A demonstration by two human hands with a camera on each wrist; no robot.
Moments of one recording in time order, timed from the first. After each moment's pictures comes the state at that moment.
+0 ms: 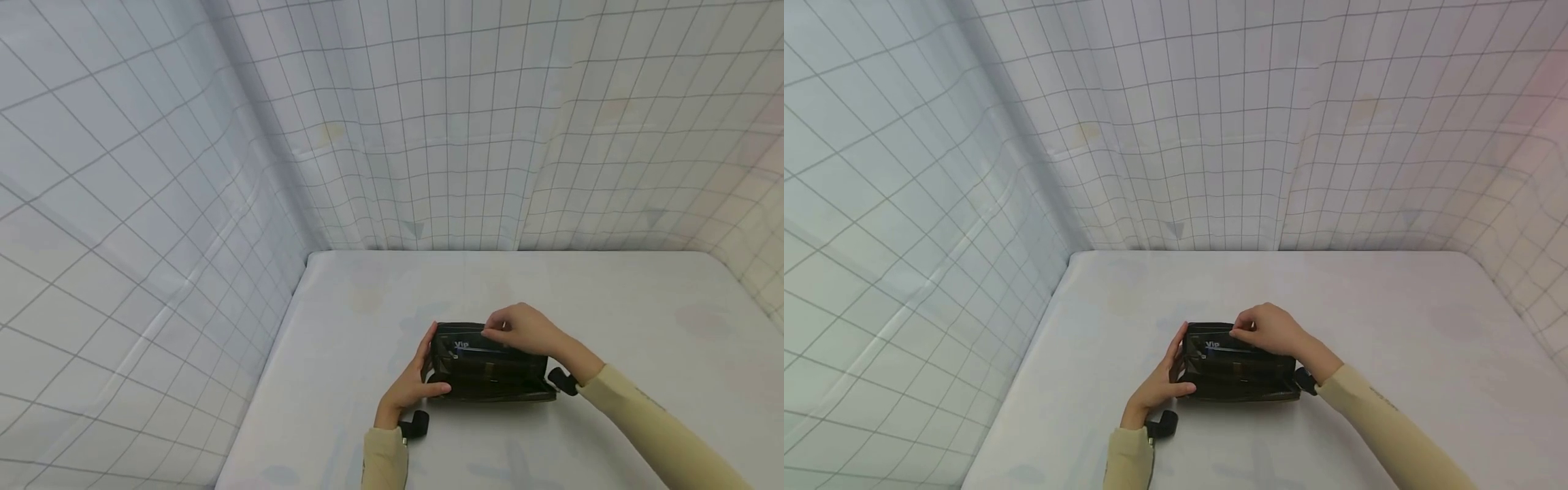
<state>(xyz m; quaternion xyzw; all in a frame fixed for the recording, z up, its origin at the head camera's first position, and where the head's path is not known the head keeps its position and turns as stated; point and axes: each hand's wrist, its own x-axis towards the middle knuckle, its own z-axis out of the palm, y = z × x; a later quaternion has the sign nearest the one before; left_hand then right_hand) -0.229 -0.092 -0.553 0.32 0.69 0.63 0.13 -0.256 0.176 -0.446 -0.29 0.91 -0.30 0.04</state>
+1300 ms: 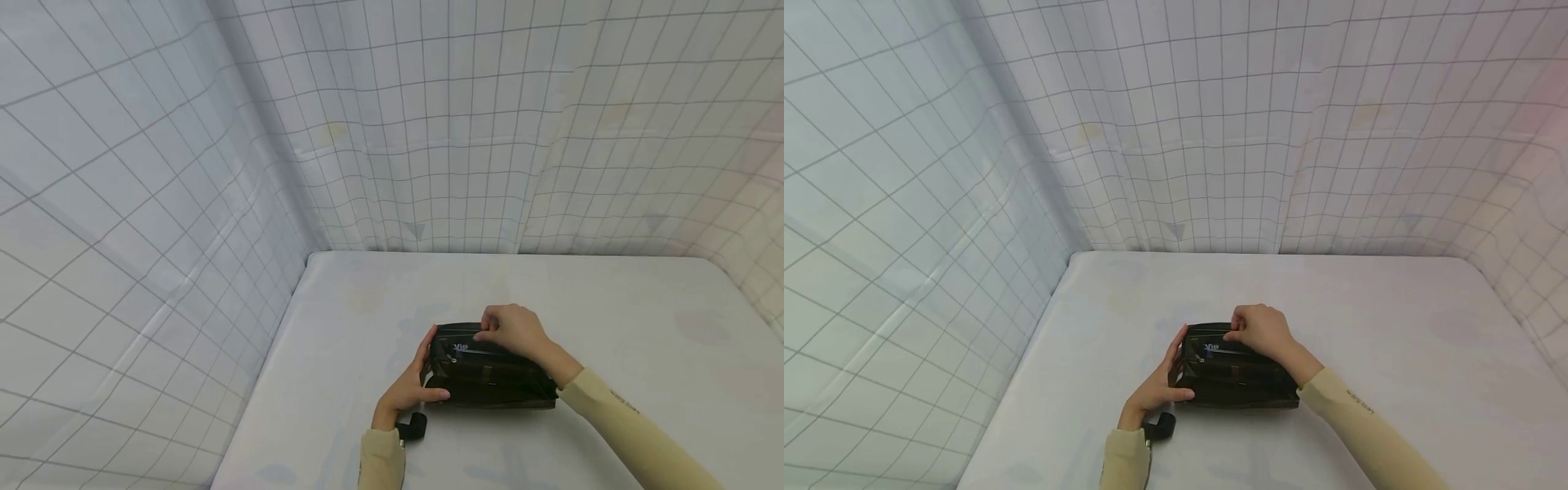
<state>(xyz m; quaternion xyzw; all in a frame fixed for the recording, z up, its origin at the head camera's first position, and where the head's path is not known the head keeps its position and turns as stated) -0.224 -0.093 -0.541 0.31 0.70 0.62 0.16 -0.258 0.156 -0.459 -0.20 0.95 -0.24 -0.05</state>
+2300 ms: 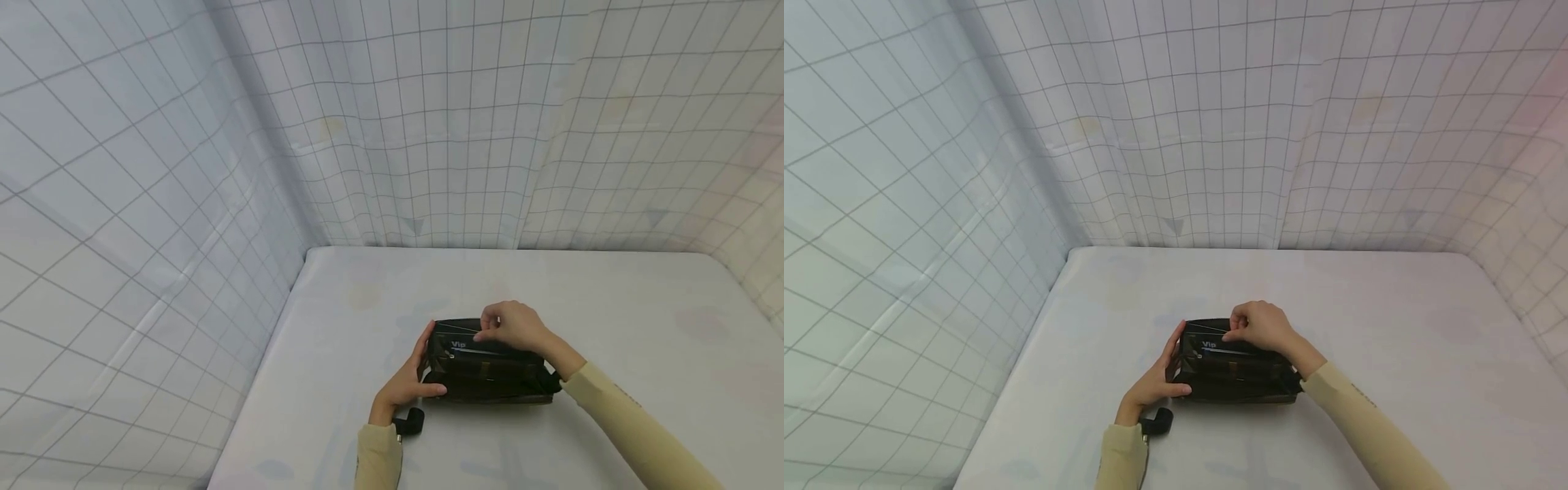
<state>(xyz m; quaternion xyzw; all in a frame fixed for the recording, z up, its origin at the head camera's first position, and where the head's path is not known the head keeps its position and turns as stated) -0.225 -0.094 -0.542 0.33 0.69 0.64 0.14 -0.265 0.166 -0.463 -0.23 0.93 -0.27 0.02</state>
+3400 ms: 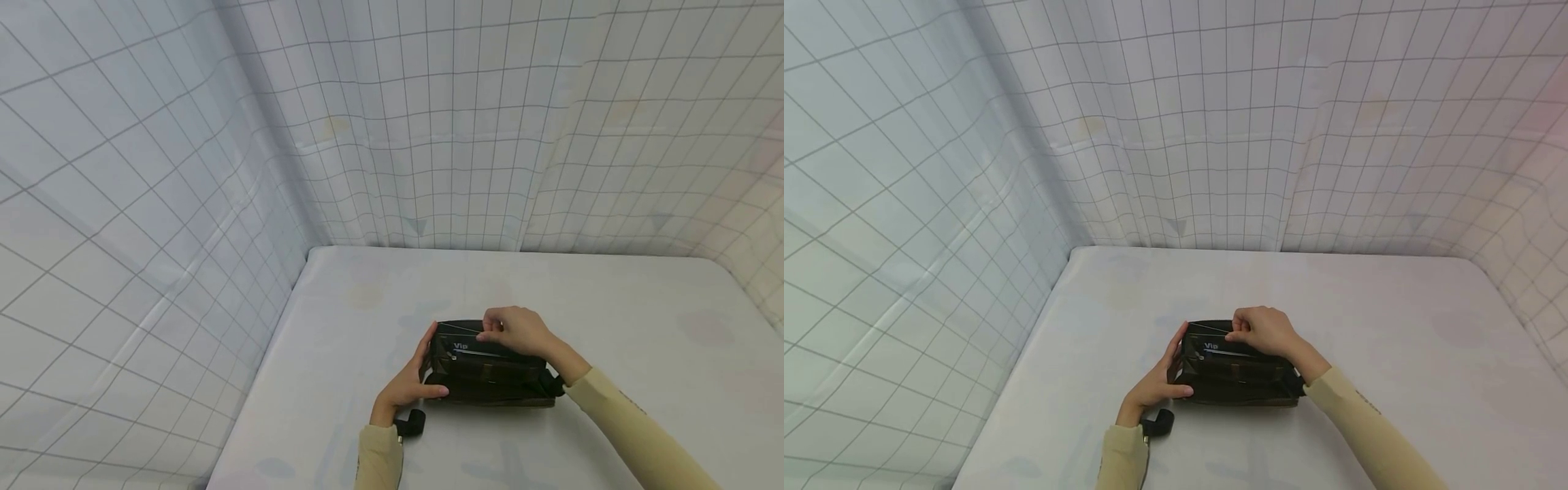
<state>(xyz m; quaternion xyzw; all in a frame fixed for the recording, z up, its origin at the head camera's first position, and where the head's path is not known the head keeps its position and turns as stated) -0.223 -0.094 -0.536 0.32 0.69 0.63 0.16 -0.260 0.167 -0.460 -0.26 0.93 -0.25 0.01</state>
